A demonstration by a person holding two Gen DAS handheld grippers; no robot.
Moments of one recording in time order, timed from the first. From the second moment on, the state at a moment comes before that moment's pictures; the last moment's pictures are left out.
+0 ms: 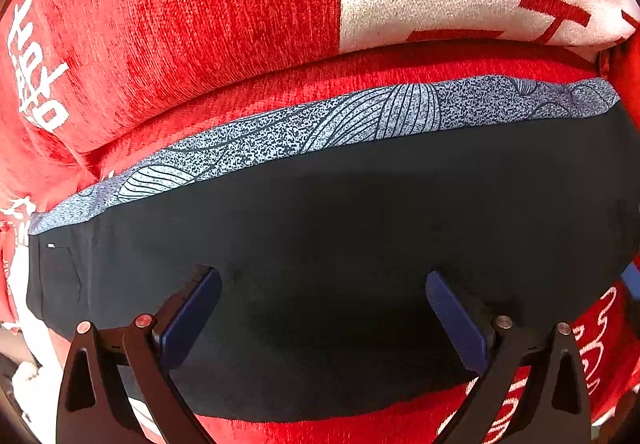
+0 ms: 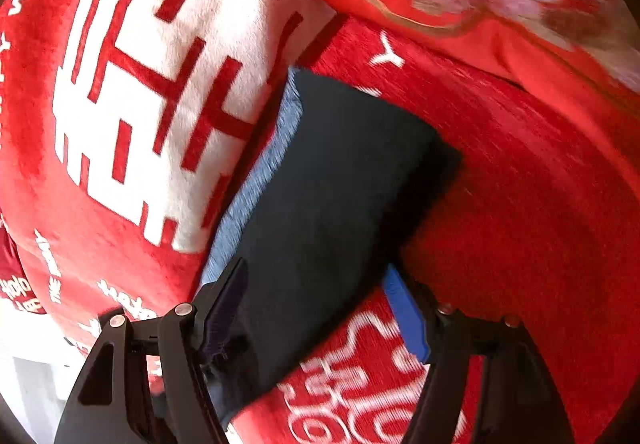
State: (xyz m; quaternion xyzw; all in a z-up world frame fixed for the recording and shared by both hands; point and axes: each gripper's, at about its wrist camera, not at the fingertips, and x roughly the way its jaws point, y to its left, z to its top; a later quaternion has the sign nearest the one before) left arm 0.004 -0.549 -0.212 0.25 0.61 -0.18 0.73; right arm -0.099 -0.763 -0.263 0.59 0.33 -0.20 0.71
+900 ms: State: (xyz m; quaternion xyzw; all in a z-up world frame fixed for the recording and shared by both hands) left arm -0.026 -0.490 -0.218 0.20 0.58 -0.28 0.74; right arm 0.014 -0.659 -0.127 0.27 0.44 -0.12 0.85
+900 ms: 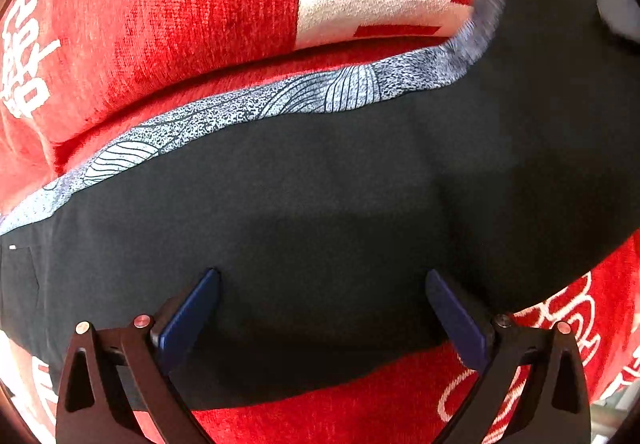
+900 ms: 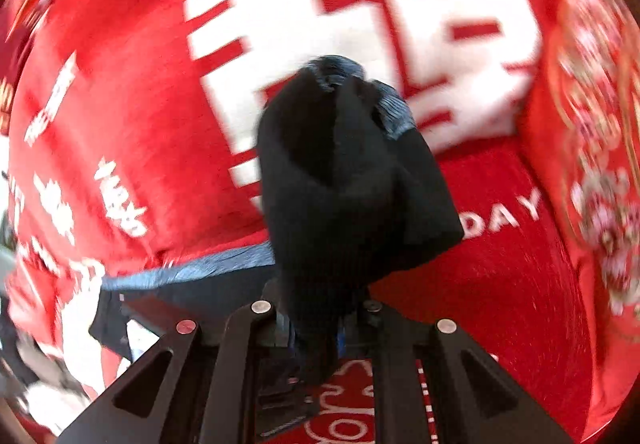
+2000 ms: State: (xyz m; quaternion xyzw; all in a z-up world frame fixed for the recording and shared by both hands) left arm 0.080 -0.239 -0.204 0.12 0.61 -0.14 0.77; right arm 0.082 -0.378 -0.190 -0.15 0.53 0.00 0.83
